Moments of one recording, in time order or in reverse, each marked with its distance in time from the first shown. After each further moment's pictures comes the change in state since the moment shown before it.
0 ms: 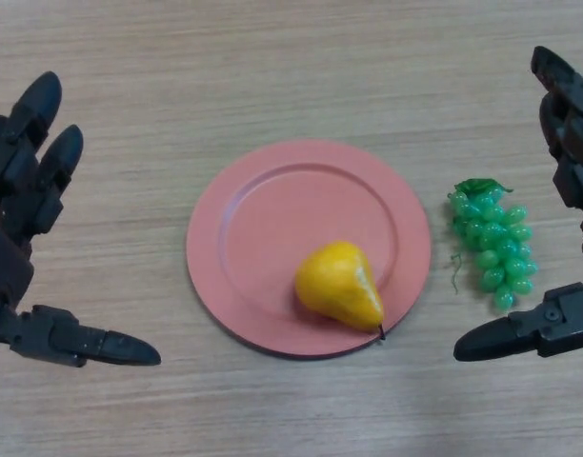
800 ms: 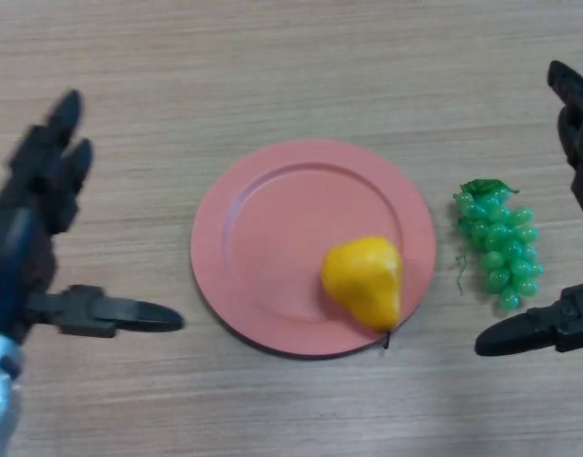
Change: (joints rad) left arm -0.069 0.005 -0.065 0.175 0.027 -0.073 0.117; right arm -0.001 -0.010 -0.041 0.089 -0.009 -0.045 0.034
